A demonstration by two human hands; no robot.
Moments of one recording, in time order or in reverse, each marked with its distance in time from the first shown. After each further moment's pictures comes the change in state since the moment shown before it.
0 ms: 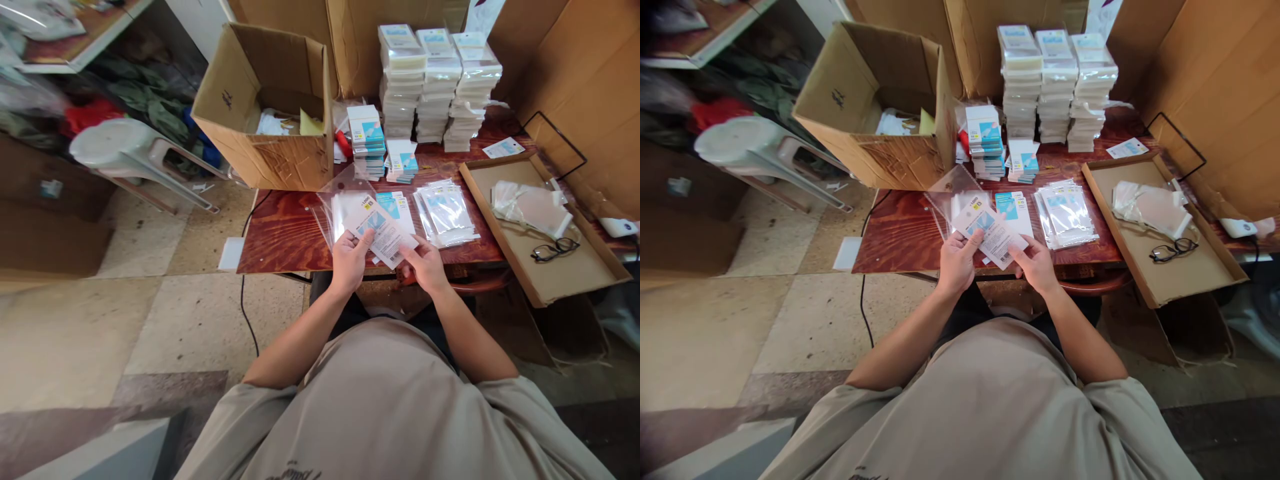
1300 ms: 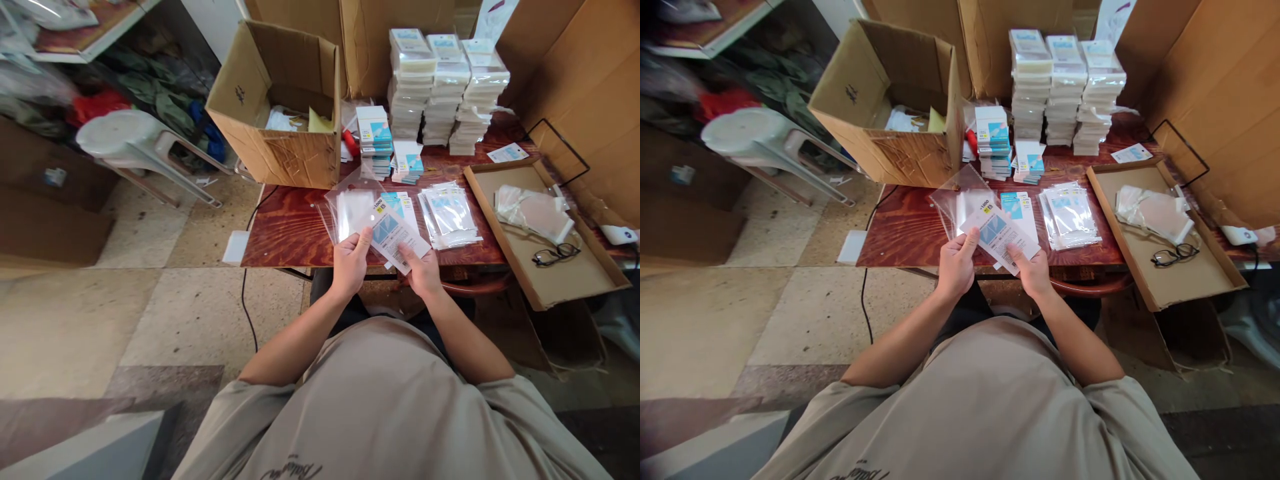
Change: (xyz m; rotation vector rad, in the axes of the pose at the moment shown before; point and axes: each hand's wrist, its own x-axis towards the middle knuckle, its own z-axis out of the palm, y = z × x) left_hand -0.011 0.005 -0.011 0.120 0.001 0.075; right_hand -0.008 0.003 0.023 0.192 0.065 -0.006
